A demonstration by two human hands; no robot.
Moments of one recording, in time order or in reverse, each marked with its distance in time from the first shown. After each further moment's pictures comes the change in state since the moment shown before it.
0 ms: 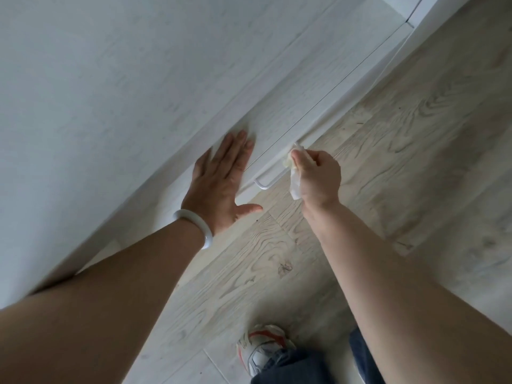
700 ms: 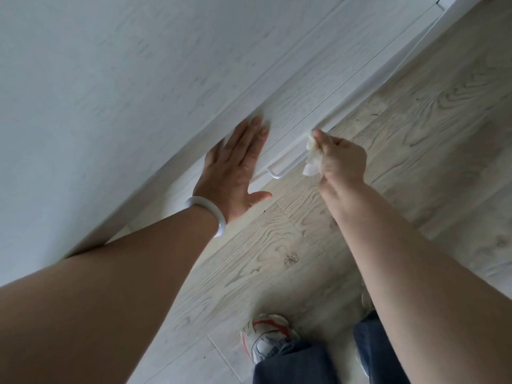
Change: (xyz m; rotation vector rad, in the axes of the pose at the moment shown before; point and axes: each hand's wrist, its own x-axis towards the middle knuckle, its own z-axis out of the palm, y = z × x) left_hand -0.001 0.002 0.002 0.031 0.018 -0.012; right_hand 0.003 -0.018 0.003 0.211 0.070 0.168
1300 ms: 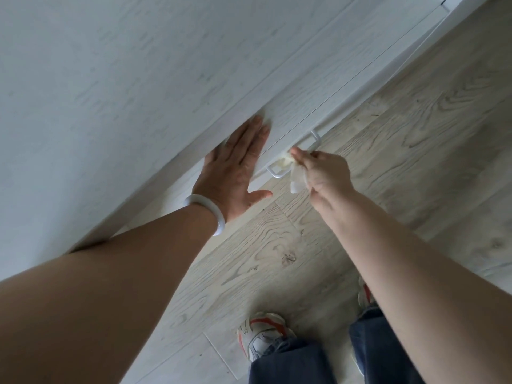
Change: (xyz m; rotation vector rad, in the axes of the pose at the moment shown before) left_hand 0.000 0.001 -0.003 -0.002 0.022 0.000; right_hand -0.011 0.011 0.001 -0.170 -0.138 0.132
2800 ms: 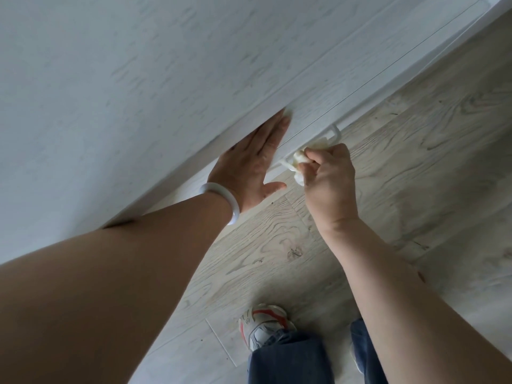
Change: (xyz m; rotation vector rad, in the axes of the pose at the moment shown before) left_hand -0.003 0.000 -0.010 -0.008 0.006 -0.027; right_hand -0.020 0.033 0.002 -0.828 0.062 -0.902
